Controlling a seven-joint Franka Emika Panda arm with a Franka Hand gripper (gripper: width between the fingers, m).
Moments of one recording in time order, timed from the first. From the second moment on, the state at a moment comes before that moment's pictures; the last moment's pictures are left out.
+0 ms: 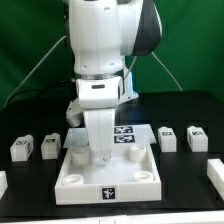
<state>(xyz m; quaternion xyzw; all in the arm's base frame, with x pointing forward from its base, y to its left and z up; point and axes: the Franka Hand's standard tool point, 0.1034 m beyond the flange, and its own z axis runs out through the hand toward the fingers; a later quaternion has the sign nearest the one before) 0.424 -0.027 0.013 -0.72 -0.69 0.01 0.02</state>
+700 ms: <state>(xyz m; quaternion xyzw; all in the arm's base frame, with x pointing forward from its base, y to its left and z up) 0.425 -0.027 0.013 -0.72 -0.69 0.01 0.02</state>
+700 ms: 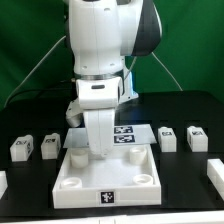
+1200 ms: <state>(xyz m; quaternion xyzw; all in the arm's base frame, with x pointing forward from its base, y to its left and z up) 0.425 -0.027 0.013 -0.72 -0.69 0.01 0.02</state>
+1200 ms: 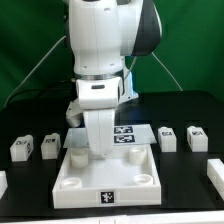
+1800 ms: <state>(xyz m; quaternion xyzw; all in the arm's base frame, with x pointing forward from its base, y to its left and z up) 0.481 0.038 0.014 -0.75 -0.67 -0.02 0.02</state>
